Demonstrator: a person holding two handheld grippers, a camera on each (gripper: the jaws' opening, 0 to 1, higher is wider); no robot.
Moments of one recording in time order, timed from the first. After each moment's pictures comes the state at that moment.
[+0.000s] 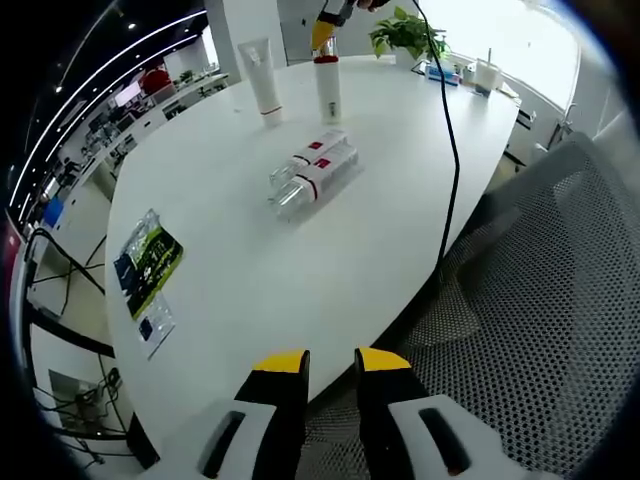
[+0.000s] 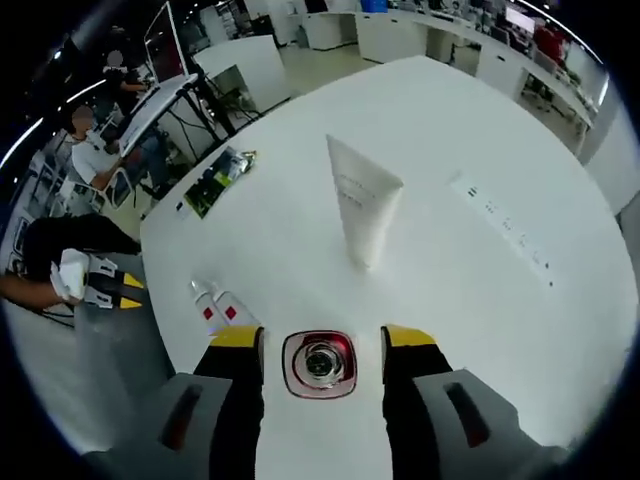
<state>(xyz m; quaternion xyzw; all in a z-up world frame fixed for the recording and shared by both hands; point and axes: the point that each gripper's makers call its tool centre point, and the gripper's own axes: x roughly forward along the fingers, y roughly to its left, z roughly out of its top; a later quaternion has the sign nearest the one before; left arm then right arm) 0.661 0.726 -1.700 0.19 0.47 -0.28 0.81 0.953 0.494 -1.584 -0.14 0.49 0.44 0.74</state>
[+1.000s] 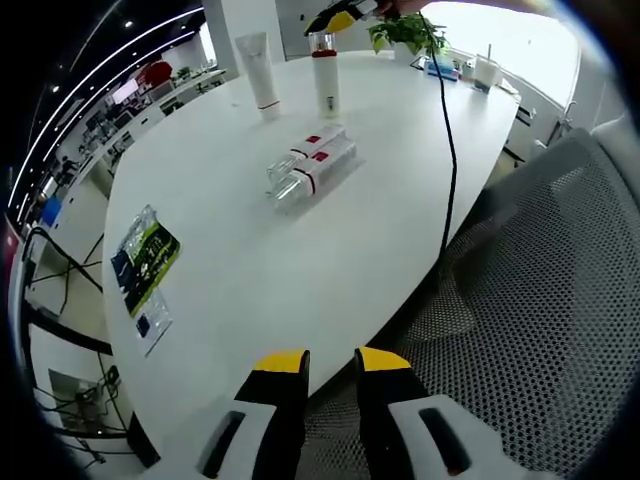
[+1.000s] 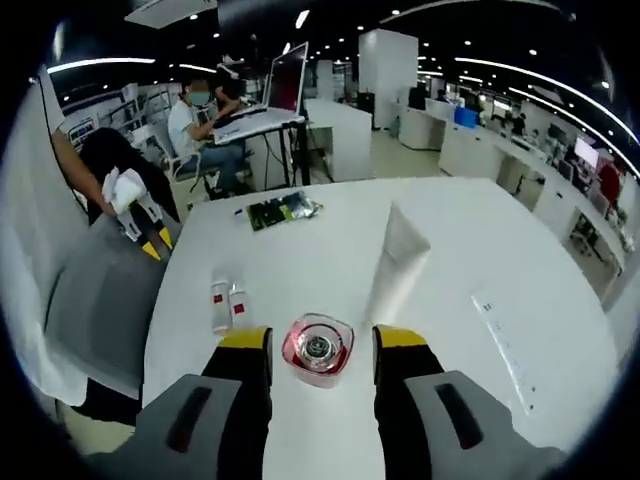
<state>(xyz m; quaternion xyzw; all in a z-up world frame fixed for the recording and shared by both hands) 0.659 0.728 -1.704 0.19 0.48 -0.28 0.81 0.928 0.494 -1.561 -0.26 0.27 0.62 0.69</state>
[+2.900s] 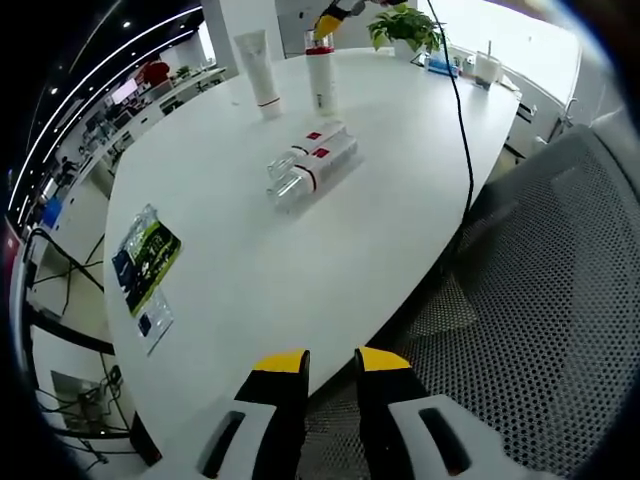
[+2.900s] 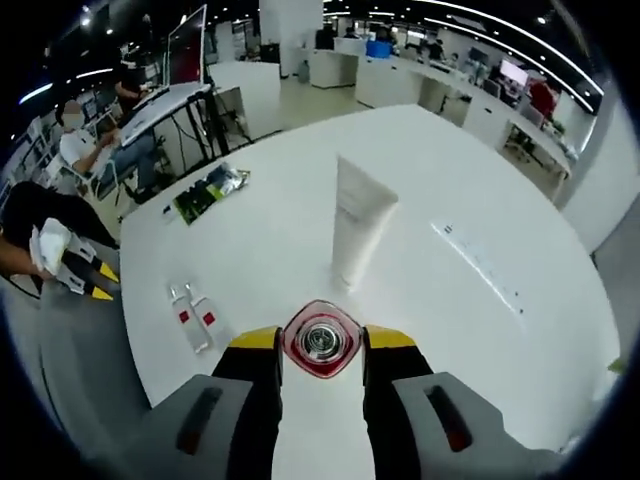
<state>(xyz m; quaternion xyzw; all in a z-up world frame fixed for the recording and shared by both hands) 0.659 0.730 -1.705 0.19 0.49 -0.28 0.80 0.954 0.483 -1.584 -0.19 0.40 0.39 0.80</state>
